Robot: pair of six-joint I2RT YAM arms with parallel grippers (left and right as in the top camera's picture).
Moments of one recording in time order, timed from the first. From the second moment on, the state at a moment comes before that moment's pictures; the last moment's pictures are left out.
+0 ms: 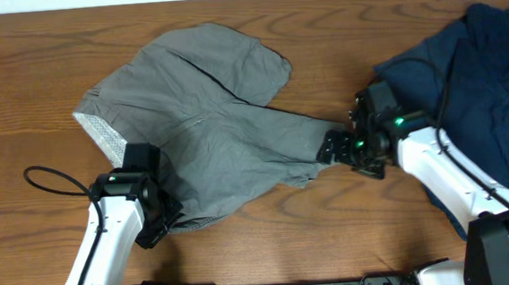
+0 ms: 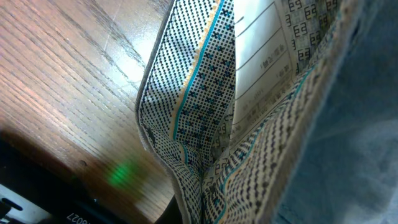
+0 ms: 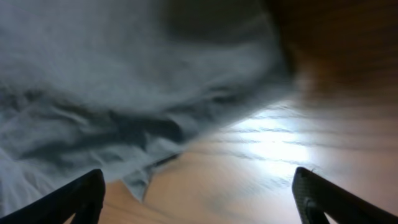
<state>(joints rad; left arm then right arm) -0.06 1.25 0.71 -1.08 -0.02 -0.88 0.27 1.54 0.89 -0.68 -0.33 0.60</state>
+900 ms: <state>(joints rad) -0.06 1.25 0.71 -1.06 -0.02 -0.86 0.35 1.66 0.74 -0.24 -0.17 0.92</state>
